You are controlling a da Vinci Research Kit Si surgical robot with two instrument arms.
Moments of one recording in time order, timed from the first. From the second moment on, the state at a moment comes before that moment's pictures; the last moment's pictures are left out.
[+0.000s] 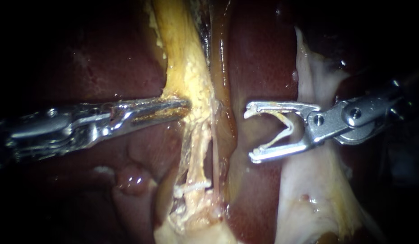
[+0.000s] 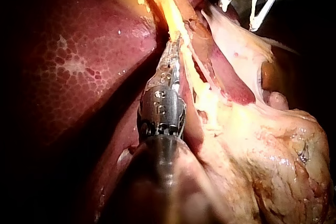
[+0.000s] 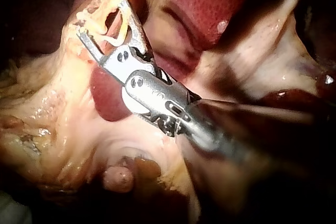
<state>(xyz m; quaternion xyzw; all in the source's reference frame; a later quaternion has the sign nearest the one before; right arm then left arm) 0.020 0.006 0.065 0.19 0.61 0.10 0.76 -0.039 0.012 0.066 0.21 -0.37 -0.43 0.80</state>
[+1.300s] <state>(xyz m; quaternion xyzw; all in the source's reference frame) 0.033 -0.002 0.076 0.36 0.50 0.19 0.77 -0.036 0.014 0.053 0.18 -0.40 -0.42 0.79</state>
